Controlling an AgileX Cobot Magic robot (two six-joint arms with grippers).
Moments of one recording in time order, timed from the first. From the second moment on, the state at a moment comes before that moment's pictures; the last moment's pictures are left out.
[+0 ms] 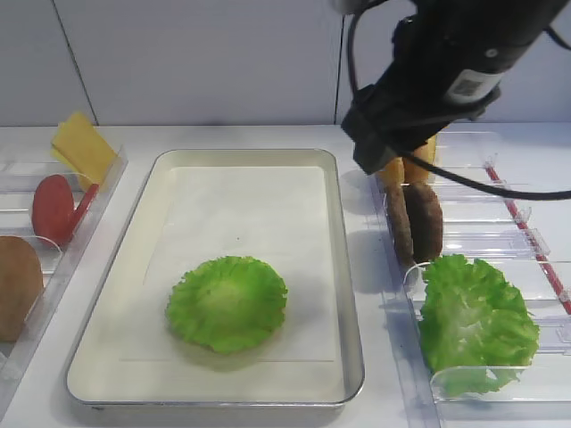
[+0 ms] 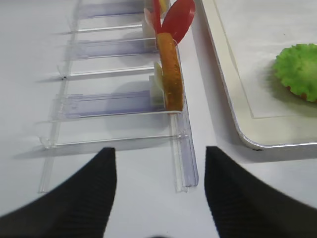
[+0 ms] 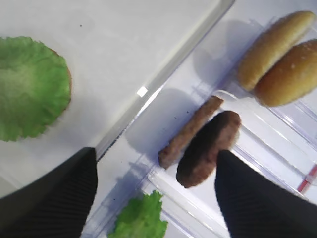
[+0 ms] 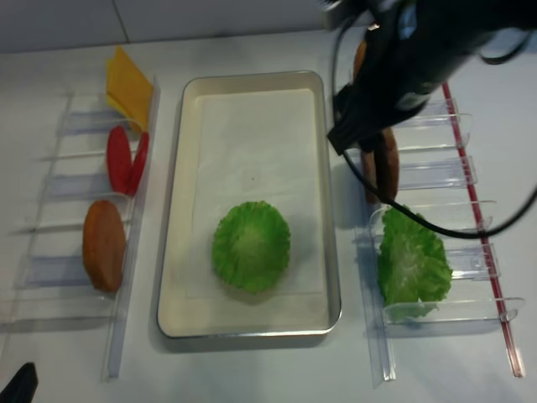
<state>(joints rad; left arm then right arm) 0.03 -0.02 -0.49 -0.03 1.19 0.03 0.52 1.44 -1.28 0.06 1.03 -0.19</state>
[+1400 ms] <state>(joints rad) 0.03 -0.02 -0.49 -0.03 1.19 0.03 0.09 0.25 -0.63 0.04 1.16 -0.09</state>
